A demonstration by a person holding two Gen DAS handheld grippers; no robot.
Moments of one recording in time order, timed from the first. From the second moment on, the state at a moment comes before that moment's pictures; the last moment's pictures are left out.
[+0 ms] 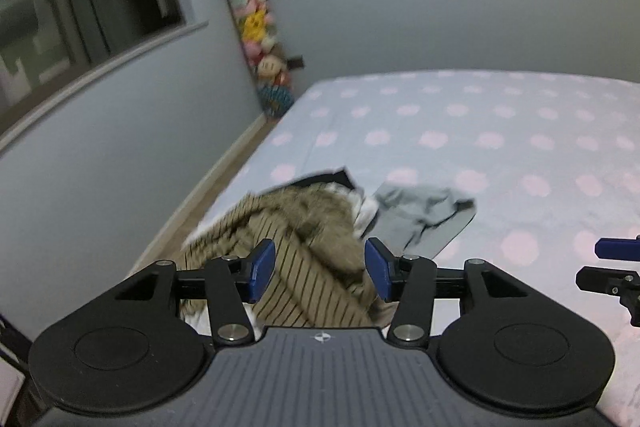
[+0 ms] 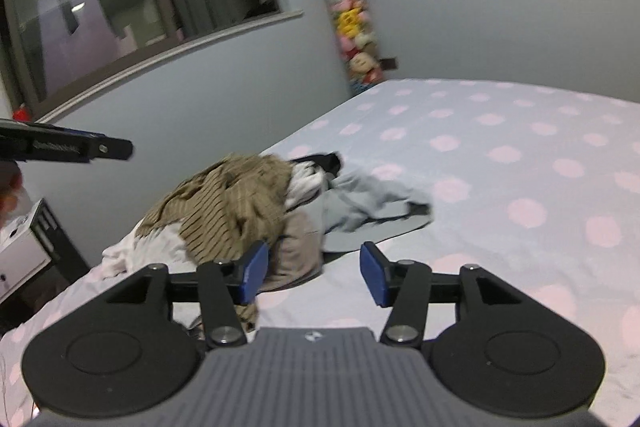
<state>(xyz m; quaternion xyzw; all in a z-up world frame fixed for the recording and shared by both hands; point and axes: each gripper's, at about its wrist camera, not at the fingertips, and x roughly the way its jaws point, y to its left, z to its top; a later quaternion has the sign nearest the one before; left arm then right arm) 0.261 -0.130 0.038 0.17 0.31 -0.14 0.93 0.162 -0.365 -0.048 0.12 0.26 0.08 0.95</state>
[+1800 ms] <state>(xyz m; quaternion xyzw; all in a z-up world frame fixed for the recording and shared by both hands) 0.094 -0.340 0.030 0.11 0.30 -0.49 0.81 0.024 -0.481 0.026 0.04 0.18 -0.16 0.97</state>
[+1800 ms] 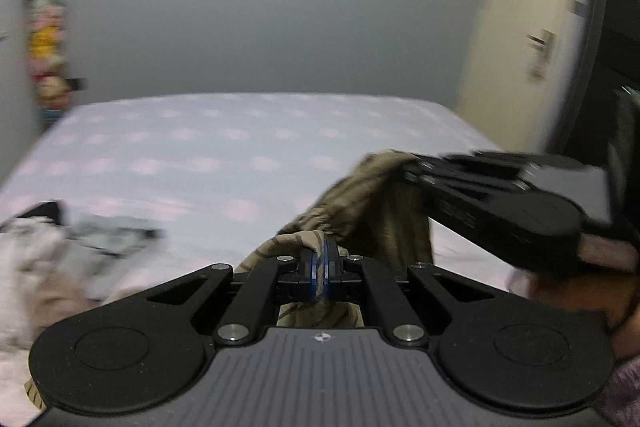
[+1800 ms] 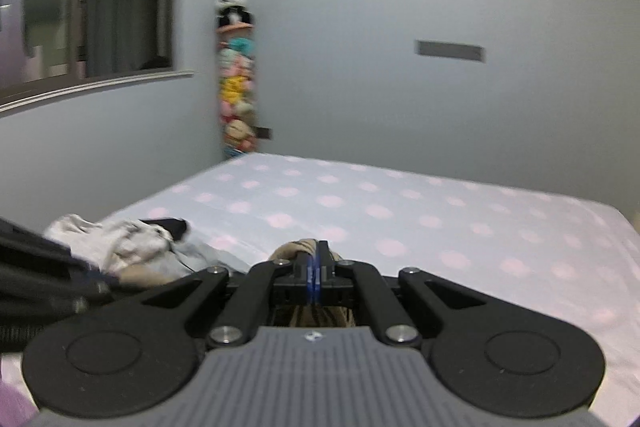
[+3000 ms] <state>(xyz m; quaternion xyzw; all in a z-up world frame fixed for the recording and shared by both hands) 0.229 -0.382 -0.098 0.31 0.35 -0.48 0.74 -0.052 -0.610 -0.128 0.02 0.50 -0.23 0.83</state>
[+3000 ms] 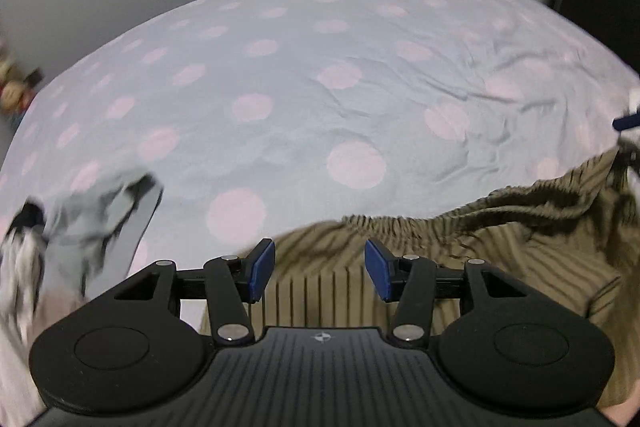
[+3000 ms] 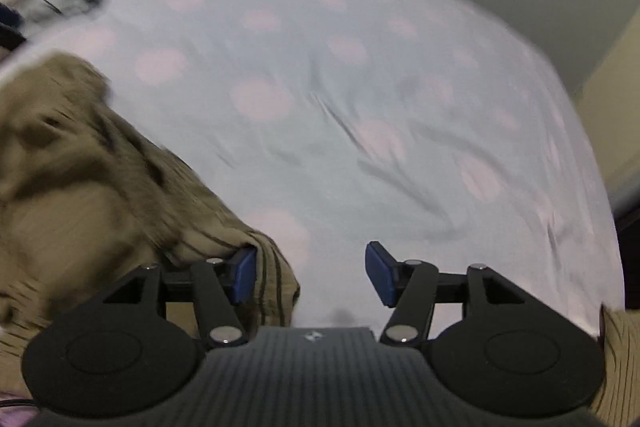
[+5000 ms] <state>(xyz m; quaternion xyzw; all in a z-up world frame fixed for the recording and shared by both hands) 0.129 -0.292 -0.124 0.36 0.36 -0.51 0.69 -0.050 -0.527 -0.126 0.02 0.47 -0.06 0.88</state>
